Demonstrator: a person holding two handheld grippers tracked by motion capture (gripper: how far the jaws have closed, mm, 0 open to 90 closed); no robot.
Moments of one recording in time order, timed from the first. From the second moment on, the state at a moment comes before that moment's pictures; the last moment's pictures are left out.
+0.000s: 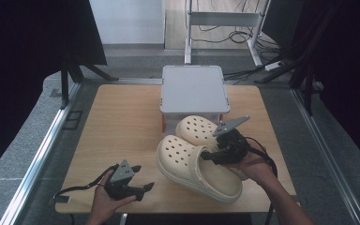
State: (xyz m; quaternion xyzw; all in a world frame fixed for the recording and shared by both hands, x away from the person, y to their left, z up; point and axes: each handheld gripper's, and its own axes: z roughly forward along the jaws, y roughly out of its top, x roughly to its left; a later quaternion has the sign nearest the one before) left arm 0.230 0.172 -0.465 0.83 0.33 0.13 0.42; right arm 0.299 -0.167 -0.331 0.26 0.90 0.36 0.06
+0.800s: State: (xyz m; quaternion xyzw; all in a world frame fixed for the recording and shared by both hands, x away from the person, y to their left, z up) left arm 0.231 0.171 -0.466 0.83 0.33 0.13 0.42; right arm 0.315 -0.164 -0.293 0.26 0.89 0.37 0.08
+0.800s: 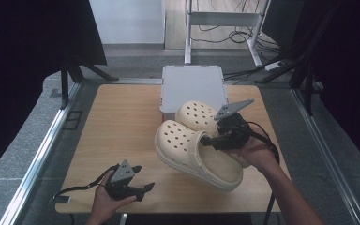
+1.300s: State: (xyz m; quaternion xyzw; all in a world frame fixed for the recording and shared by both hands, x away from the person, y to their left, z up) left arm 0.231 0.171 -0.466 0.84 0.33 0.13 0.42; right arm 0.335 -0.163 -0.279 0.26 0.88 0.38 0.08
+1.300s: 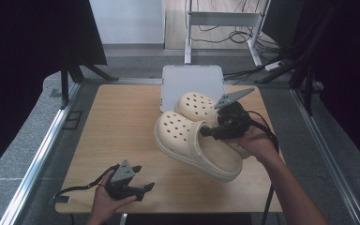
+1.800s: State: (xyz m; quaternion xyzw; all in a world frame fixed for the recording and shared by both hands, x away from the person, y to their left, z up) left arm 0.231 0.171 -0.466 0.84 0.33 0.13 0.42; right arm 0.354 -0.157 -0.265 0.26 0.88 0.39 0.08
